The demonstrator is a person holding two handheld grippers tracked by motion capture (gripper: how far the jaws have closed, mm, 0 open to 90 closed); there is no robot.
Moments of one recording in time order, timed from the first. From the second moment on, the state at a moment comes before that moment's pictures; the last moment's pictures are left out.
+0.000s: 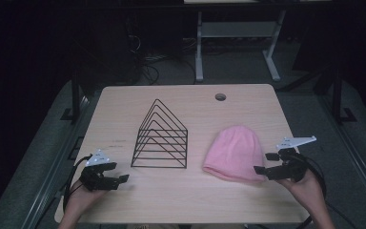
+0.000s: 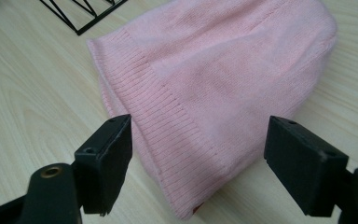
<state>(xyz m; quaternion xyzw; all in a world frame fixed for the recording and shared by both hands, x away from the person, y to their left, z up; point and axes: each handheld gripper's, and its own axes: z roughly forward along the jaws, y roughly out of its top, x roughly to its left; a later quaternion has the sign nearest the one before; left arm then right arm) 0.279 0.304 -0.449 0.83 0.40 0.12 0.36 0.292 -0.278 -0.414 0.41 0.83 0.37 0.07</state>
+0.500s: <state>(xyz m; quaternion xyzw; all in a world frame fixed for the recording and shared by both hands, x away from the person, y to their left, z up) 0.280 0.306 -0.449 0.83 0.40 0.12 0.36 0.325 -0.277 -0.400 0.42 0.83 0.36 0.05</state>
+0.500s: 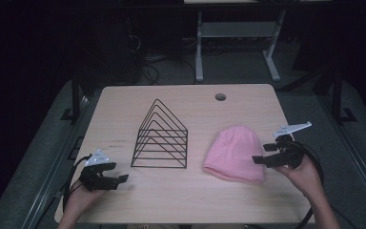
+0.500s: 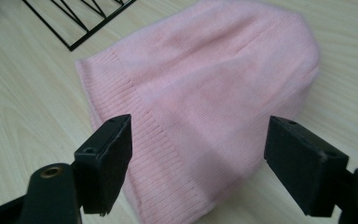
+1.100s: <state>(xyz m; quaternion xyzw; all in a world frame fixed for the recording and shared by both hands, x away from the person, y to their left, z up) 0.280 0.306 -0.449 0.84 0.40 0.12 0.36 0.372 -0.275 -0.401 0.44 0.83 0.34 0.03</state>
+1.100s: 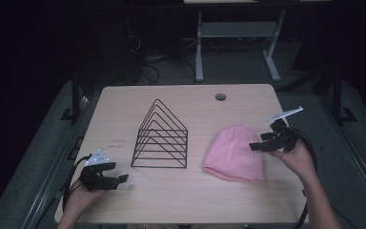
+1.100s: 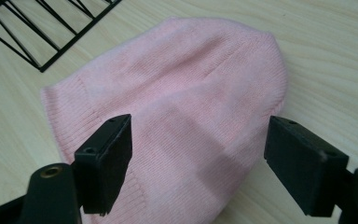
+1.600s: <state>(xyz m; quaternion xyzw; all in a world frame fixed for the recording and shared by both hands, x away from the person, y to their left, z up) 0.282 0.306 -0.449 0.83 0.40 0.12 0.36 0.399 -0.267 -0.401 0.45 0.83 0.33 0.03</state>
